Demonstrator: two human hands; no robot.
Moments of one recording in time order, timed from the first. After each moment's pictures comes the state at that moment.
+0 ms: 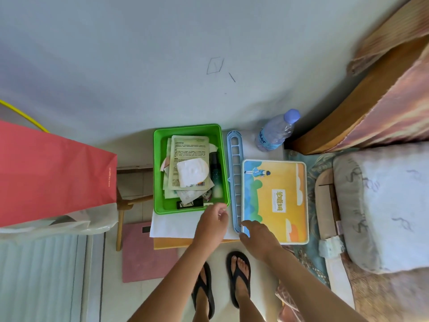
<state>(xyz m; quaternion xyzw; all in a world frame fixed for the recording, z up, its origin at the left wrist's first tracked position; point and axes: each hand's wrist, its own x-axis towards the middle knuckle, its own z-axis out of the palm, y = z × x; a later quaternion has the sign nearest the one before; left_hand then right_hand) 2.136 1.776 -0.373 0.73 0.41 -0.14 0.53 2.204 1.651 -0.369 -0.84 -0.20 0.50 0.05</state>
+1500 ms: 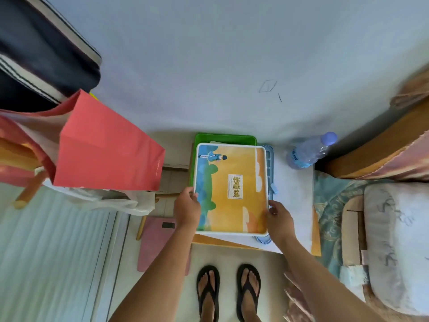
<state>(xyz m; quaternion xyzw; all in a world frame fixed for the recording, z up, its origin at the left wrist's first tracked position) 2.093 1.872 -0.351 0.67 0.63 0.04 0.39 2.223 1.701 -0.348 -0.88 -0.02 0.38 0.29</state>
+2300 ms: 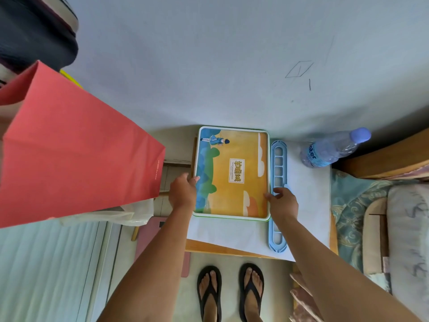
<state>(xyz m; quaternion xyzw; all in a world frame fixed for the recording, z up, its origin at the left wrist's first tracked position) 2.109 1.941 -0.407 0.69 0.62 0.00 0.38 2.245 1.764 -0.399 -0.89 0.08 0.32 0.30</state>
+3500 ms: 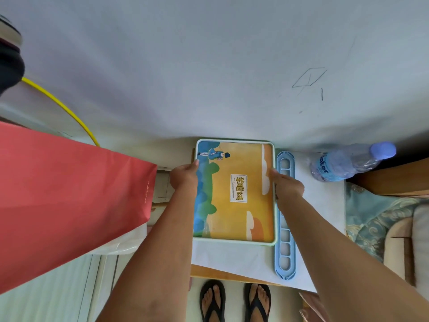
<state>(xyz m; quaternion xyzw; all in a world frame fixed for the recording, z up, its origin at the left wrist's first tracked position) 2.179 1.992 -0.427 0.49 0.70 0.09 0.50 2.312 1.826 -0.417 -0.79 0.24 0.34 0.45</state>
